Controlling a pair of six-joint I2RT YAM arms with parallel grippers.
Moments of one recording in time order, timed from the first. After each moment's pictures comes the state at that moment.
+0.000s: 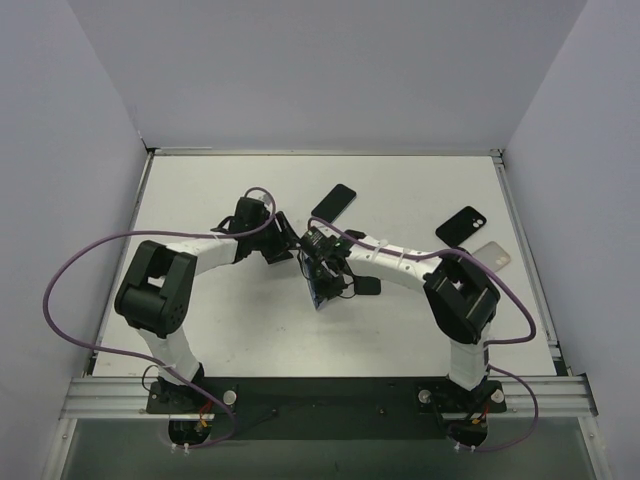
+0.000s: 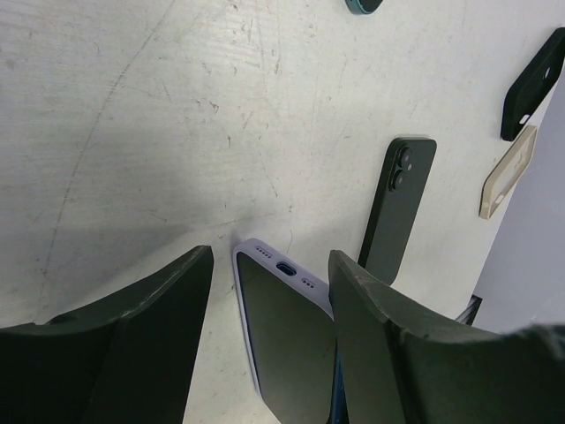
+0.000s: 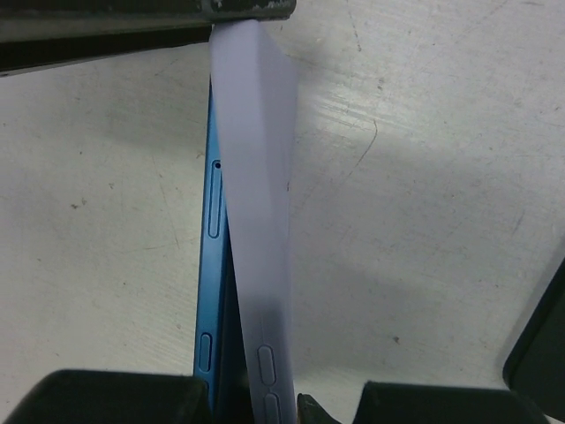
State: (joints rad) left arm -0.38 1.79 0.99 -0.02 0.37 -0.85; right arm 0.88 1.88 1.30 -0.67 0.04 0.60
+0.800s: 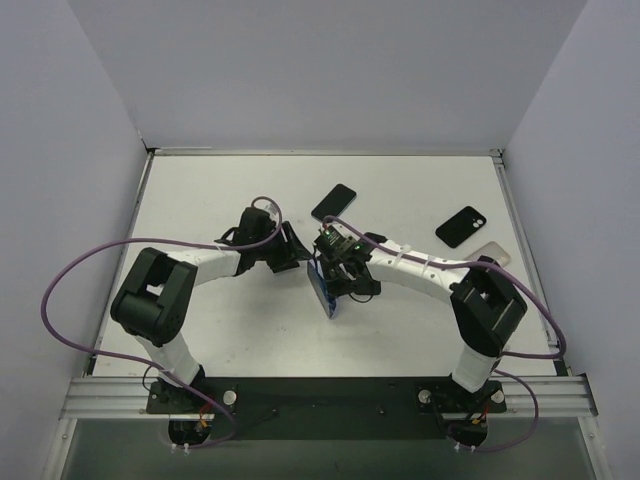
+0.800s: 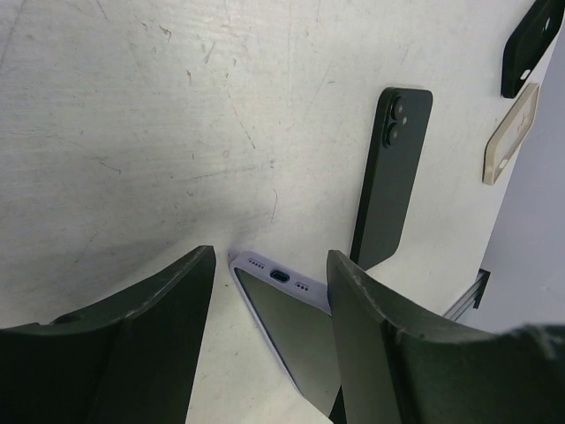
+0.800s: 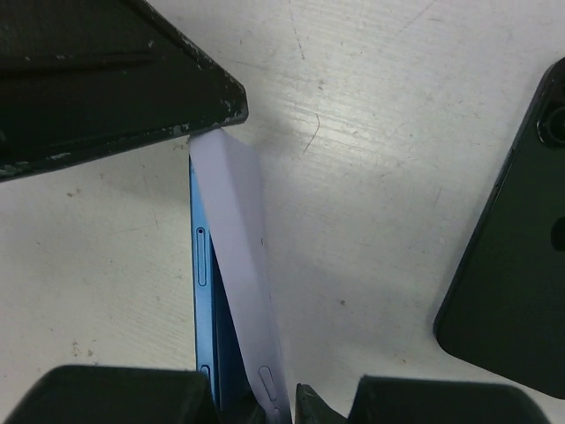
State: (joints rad) left arm -0.44 1.73 0.87 0.08 0.36 -0.86; right arm 0.85 1.74 1.18 -0.61 0.06 0.58
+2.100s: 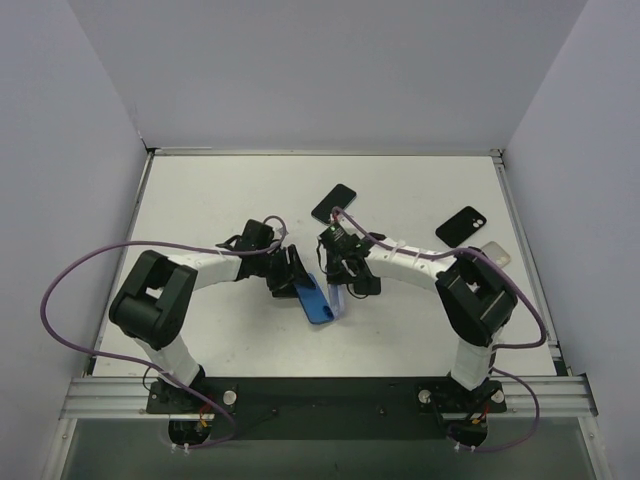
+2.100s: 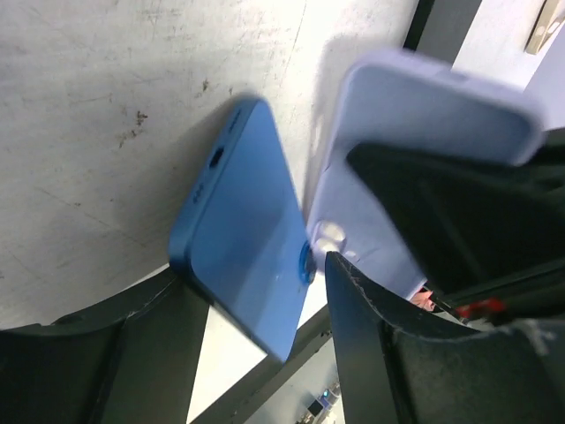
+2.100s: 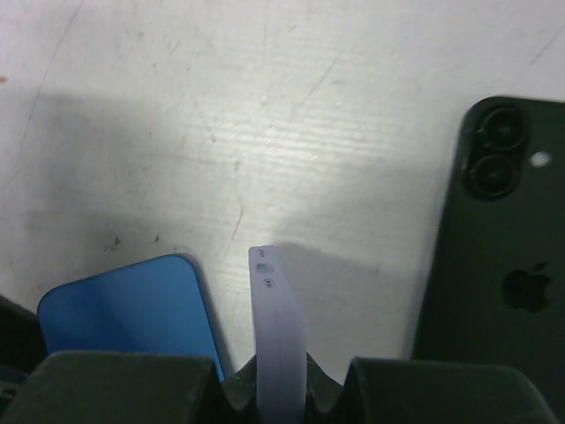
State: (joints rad) left arm -0.46 1.71 0.84 -0.12 0.57 -0.83; right arm 0.81 1.81 1.14 -0.43 0.15 0.67
